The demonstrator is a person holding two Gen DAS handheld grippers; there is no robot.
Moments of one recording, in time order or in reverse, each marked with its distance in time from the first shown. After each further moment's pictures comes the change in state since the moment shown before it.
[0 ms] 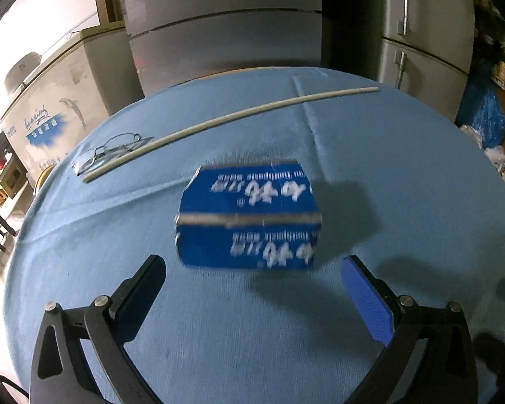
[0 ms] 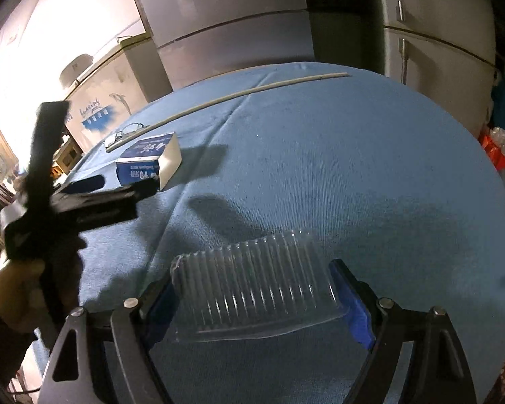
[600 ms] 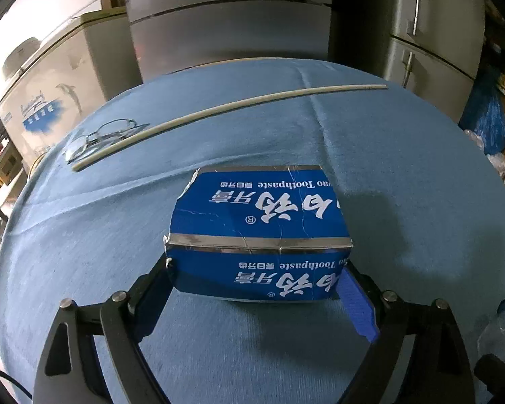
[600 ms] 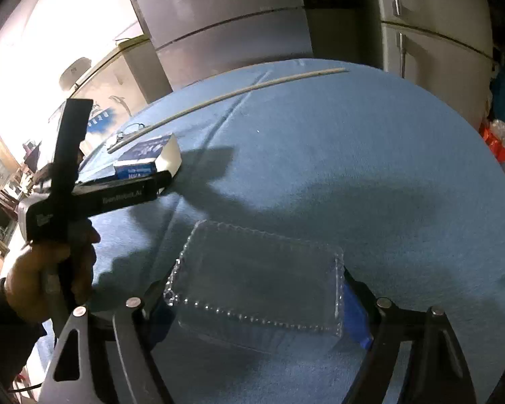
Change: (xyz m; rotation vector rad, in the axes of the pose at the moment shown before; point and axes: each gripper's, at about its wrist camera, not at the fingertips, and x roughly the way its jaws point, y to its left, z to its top) left arm 0.015 0.008 -0.001 -0.041 0.043 -0.021; right arm -0.005 0.004 -0.003 0.014 -0.008 0.006
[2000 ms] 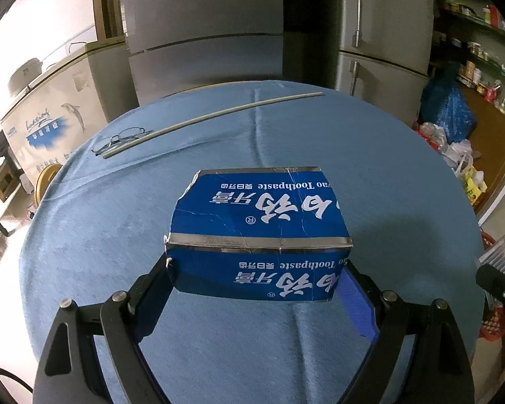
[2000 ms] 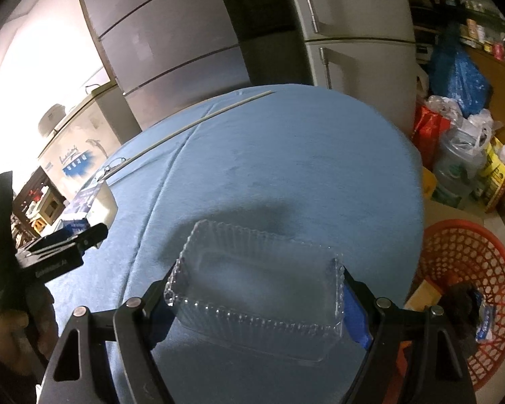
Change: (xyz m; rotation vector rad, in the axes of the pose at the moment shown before) left arm -0.138 -0.036 -0.086 0.066 -0.093 -0.061; right arm -0.131 -0.045 -0.079 0.179 -0.126 -0.115
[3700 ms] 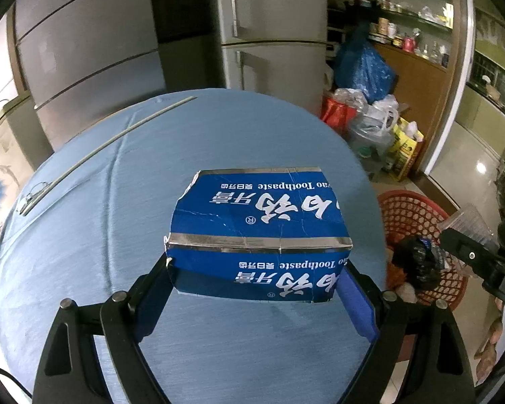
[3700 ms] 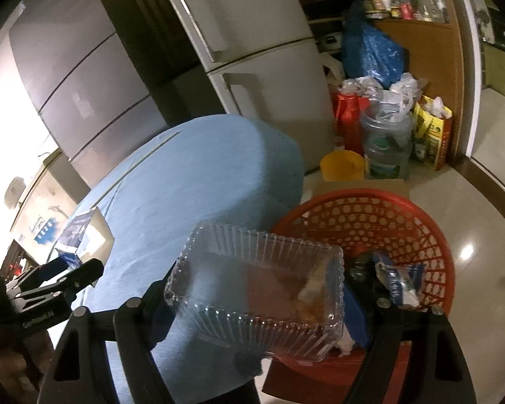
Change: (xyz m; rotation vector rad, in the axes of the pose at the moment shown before) left arm -0.023 -0.166 -0.005 0.265 0.001 -0.212; right arm -0.074 -0.140 -0.035 0.269 -0.114 -0.144
